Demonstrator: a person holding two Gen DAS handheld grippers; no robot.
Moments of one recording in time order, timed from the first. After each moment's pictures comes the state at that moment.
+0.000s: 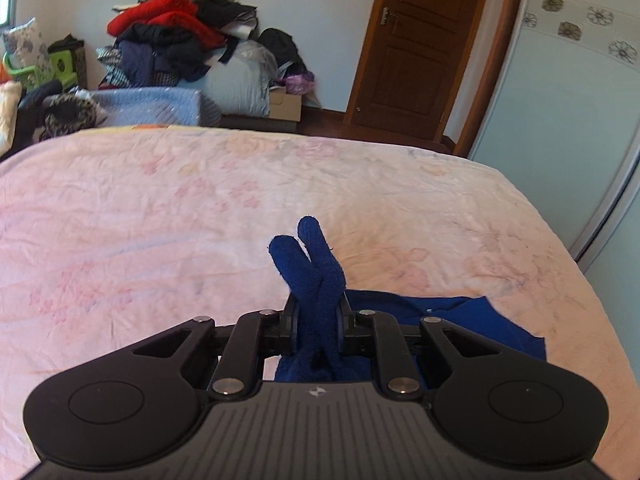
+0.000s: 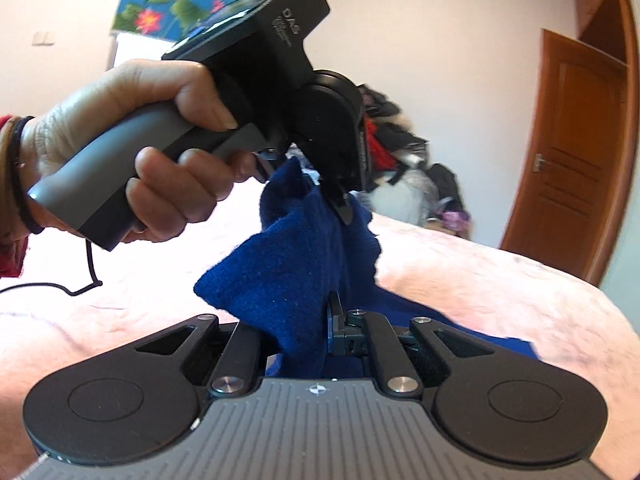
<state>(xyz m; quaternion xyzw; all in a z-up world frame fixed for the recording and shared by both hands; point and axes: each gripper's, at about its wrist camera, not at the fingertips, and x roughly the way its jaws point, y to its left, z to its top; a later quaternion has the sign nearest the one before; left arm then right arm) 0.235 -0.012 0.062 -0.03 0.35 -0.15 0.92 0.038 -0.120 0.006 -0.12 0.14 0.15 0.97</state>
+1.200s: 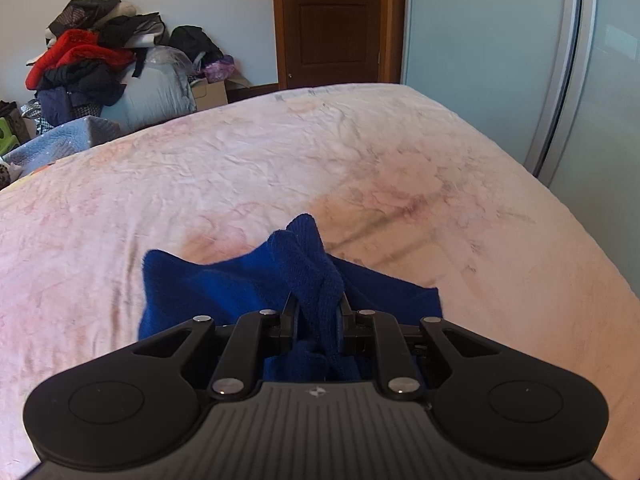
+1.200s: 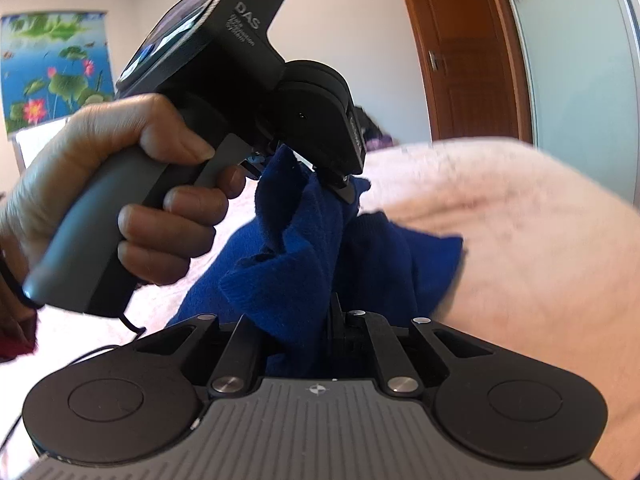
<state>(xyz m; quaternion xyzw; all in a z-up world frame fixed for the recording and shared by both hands) 0.194 -0.231 0.011 0.10 0.37 -0.21 0.90 0.002 -0.279 -0.039 0.12 0.21 0.08 0.97</state>
